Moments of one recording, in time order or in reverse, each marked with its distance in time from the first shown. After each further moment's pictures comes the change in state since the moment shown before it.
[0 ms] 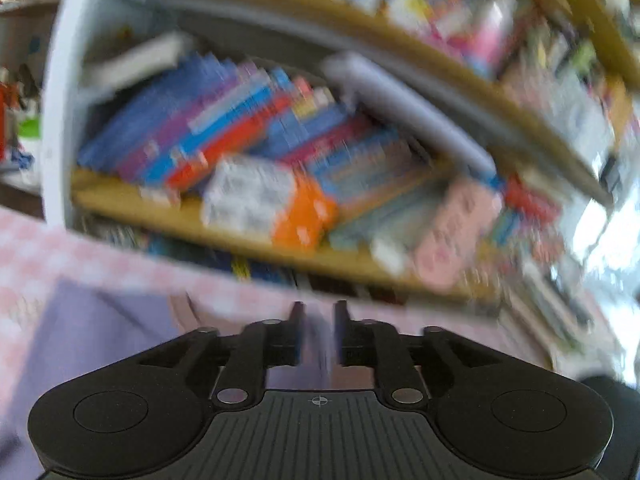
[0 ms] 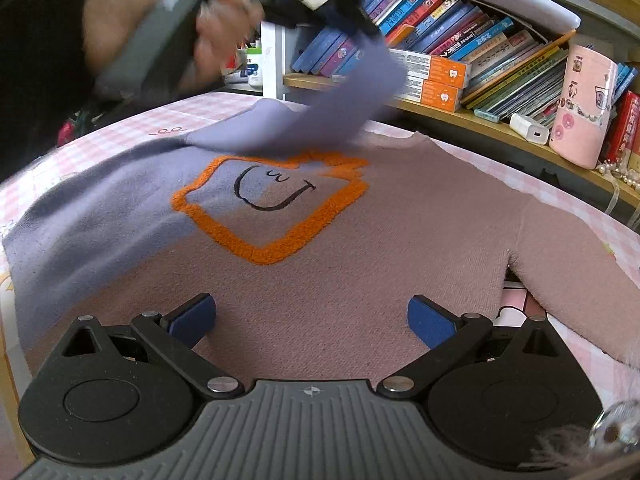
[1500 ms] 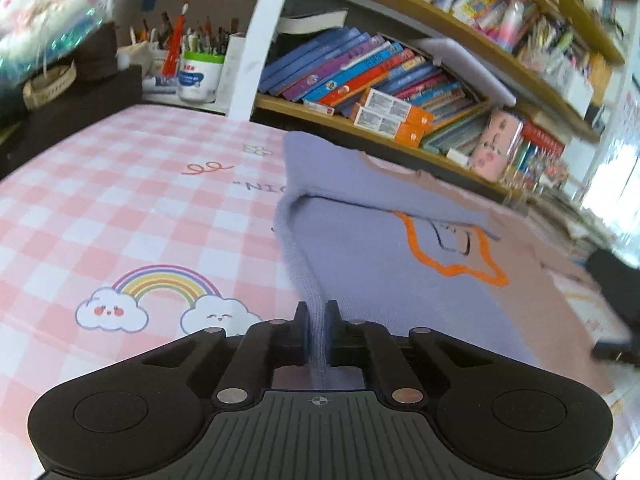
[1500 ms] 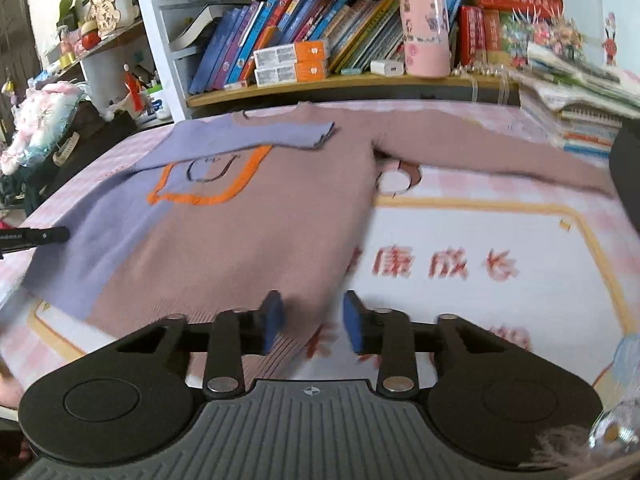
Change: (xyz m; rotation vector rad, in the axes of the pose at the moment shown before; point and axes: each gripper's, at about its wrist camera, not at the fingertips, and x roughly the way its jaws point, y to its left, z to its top) left arm -0.214 0.179 -0.141 -0.047 0.000 0.050; right arm -0.107 0.025 -0.074 0.379 -0.024 -0.205
